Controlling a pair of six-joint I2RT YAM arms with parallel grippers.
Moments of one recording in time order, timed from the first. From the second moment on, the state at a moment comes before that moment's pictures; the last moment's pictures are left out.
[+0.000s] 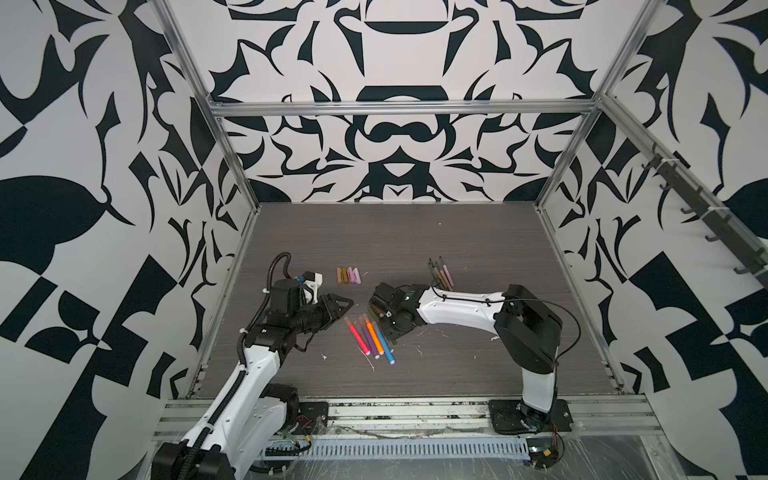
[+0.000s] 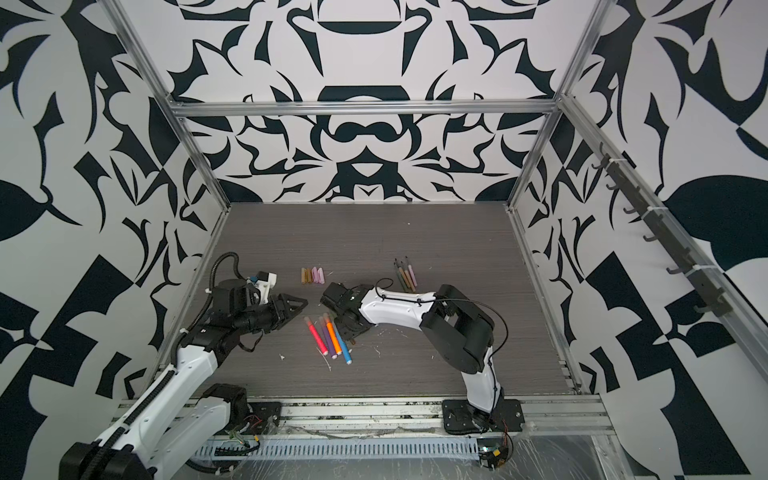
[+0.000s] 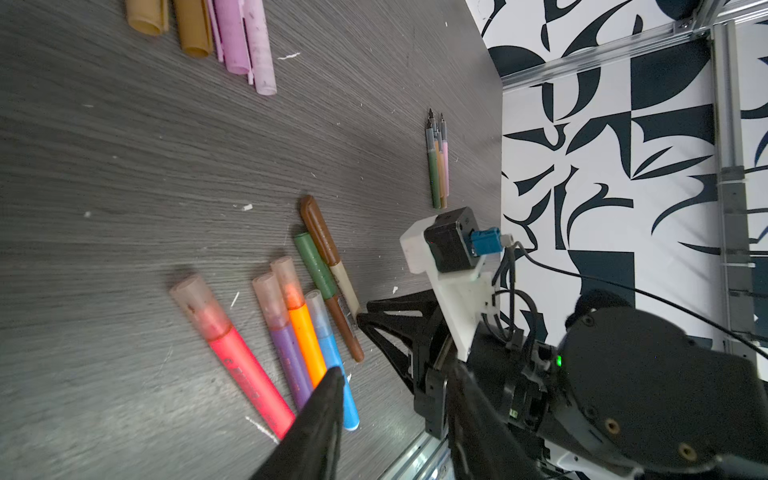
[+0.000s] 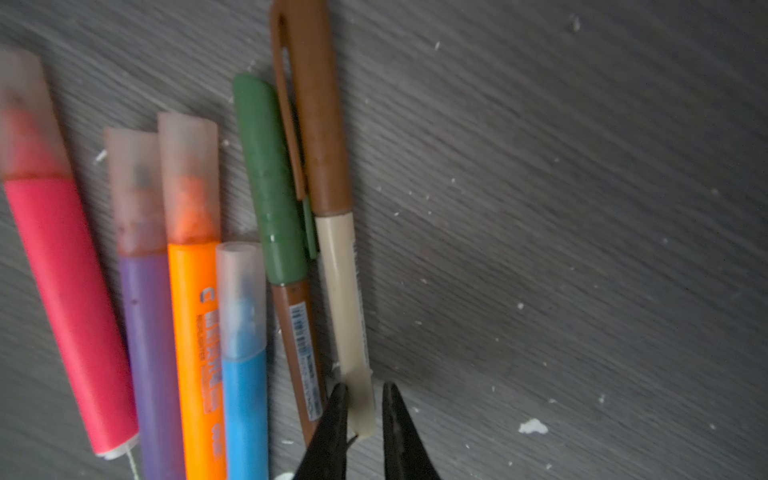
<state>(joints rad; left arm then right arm) -0.19 0.85 0.47 -0.29 0.67 -0.78 1.01 1.93 1.30 -0.68 0.06 0.51</state>
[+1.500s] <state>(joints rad) -0.50 1.10 0.54 -0.15 0.56 -0.86 0.90 1.28 0.77 -0.45 -0.14 0.66</state>
